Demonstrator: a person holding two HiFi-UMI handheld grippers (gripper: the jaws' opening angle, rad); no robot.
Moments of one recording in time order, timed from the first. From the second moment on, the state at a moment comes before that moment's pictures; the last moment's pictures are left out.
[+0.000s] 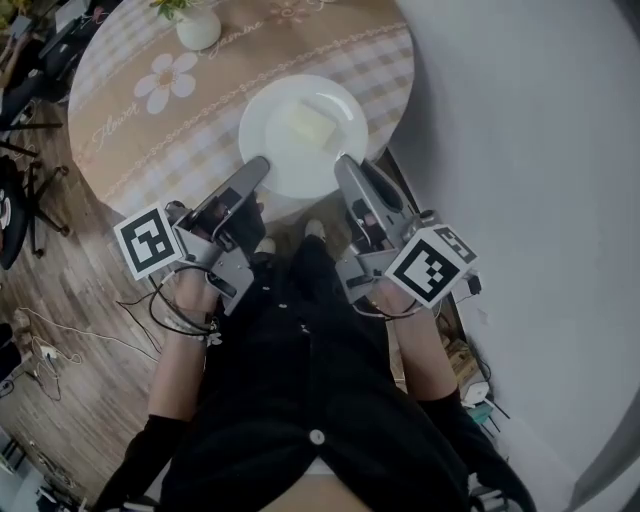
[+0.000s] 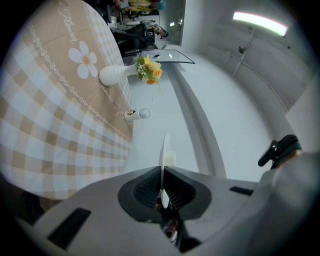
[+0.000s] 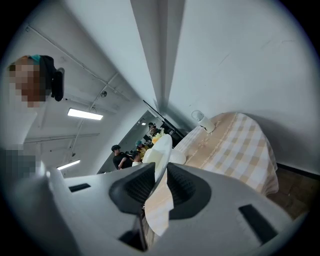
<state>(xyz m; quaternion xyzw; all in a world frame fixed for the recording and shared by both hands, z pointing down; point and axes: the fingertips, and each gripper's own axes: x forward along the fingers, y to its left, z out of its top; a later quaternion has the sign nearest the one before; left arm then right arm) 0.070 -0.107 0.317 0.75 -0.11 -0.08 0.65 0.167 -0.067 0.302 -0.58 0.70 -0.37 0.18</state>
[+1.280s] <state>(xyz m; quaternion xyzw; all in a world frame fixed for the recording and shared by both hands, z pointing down) 0.024 -0.097 0.302 0.70 -0.28 -0.20 0.62 0.129 -0.101 0.289 -0.42 0.80 -0.41 0.12</state>
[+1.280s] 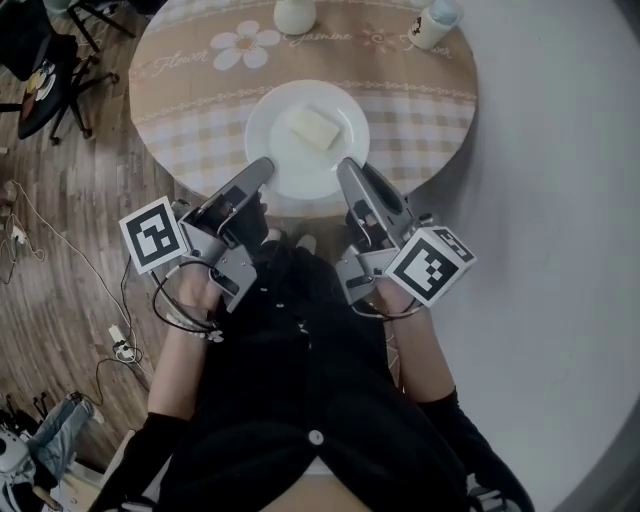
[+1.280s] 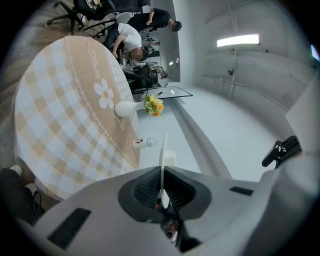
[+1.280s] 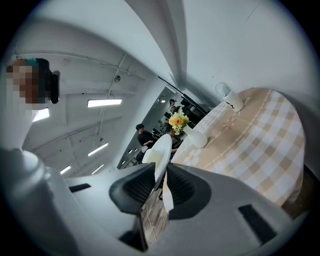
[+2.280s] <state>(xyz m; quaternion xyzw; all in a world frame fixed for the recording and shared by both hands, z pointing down) 0.019 -0.113 0.342 0.71 -0.26 -0.17 0.64 0.124 -0.109 0.331 -0.45 0.78 -0.43 0.11</state>
